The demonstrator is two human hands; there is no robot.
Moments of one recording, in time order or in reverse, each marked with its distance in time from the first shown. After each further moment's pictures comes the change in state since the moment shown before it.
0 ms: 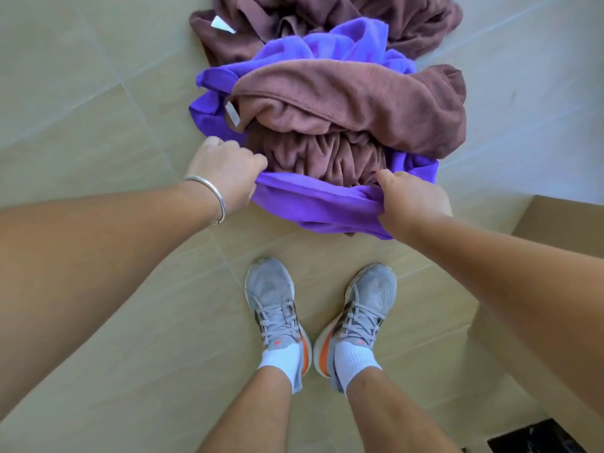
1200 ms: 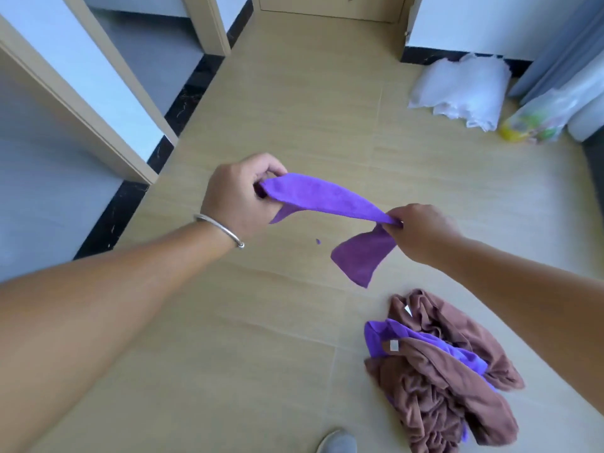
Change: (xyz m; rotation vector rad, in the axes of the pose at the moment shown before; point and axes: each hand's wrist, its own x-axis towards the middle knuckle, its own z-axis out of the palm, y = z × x) left_hand -0.454 -0.305 -0.296 -0.767 1.260 -0.721; right_hand -0.163 -0.399 -0.463 -0.151 0.440 -0.592
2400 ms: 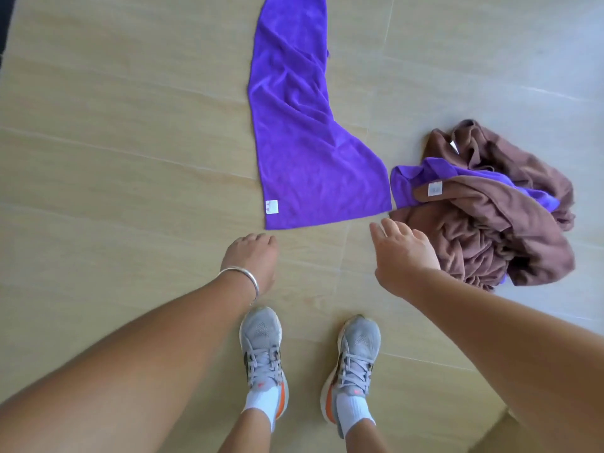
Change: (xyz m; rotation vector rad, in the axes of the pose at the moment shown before) left_hand -0.411 -0.207 0.187 0.672 -1.077 -0.222; right_hand -0.172 -0.024 0.399 -0.332 -0.402 -0.036
